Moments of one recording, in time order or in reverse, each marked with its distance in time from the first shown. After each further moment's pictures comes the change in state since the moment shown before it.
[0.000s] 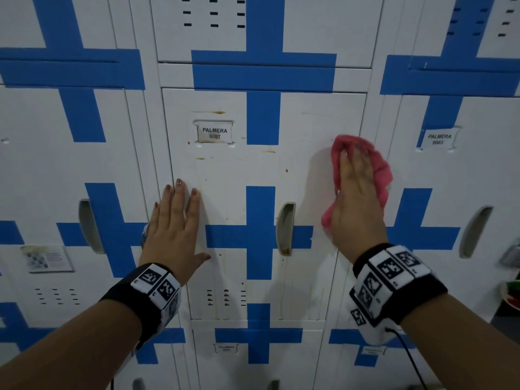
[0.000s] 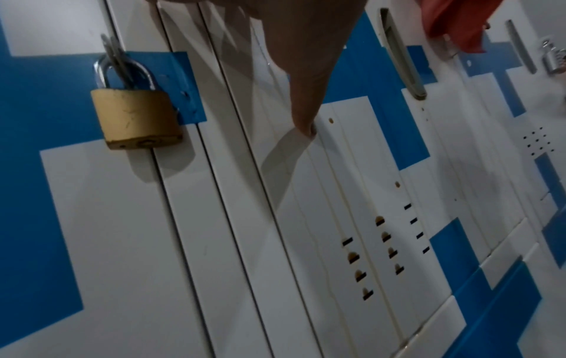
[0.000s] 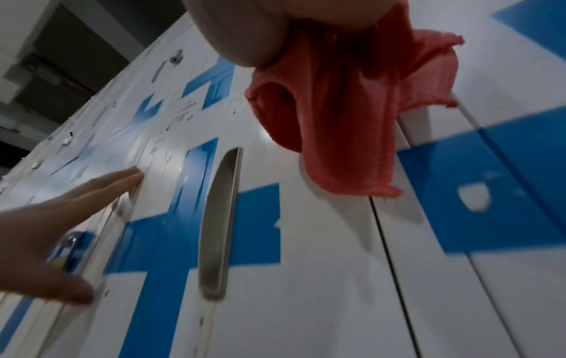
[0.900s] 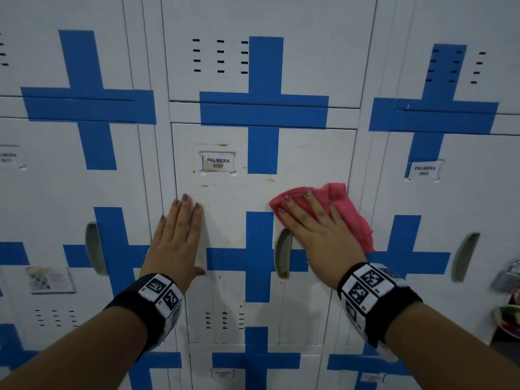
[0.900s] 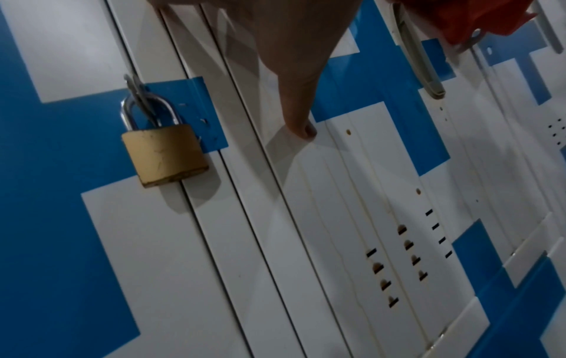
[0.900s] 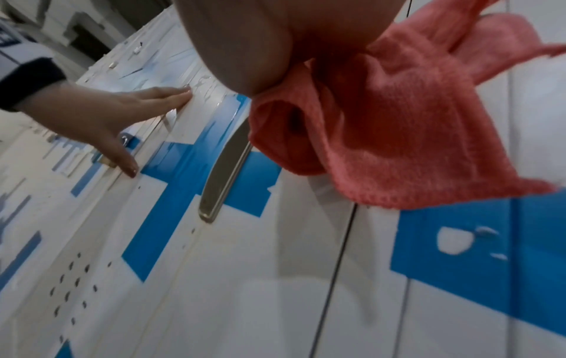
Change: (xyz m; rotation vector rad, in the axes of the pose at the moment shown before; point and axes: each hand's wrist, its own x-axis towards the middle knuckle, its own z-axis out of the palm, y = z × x) left_hand 0.016 -0.007 -0.013 0.034 -0.021 0.028; right_hand 0.004 -0.003 0.015 -0.460 -0.255 -0.479
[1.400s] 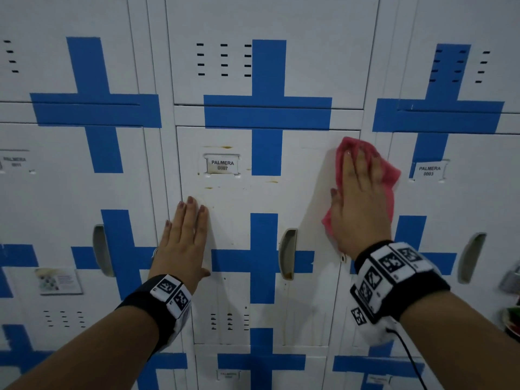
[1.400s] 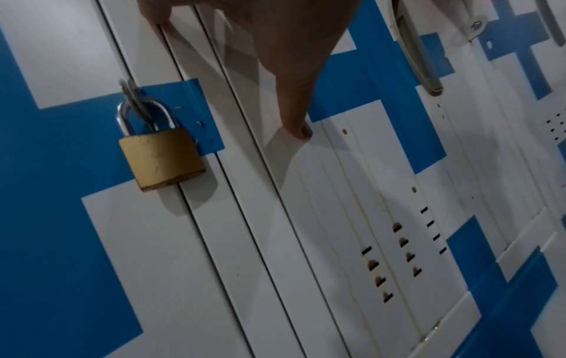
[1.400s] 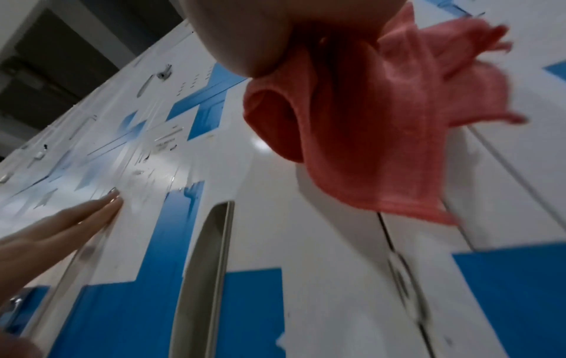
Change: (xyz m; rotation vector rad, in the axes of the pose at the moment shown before) left_hand 0.001 0.004 -0.004 -0.010 -0.059 -0.022; right_hand 0.021 0.022 -0.045 0.156 0.316 0.482
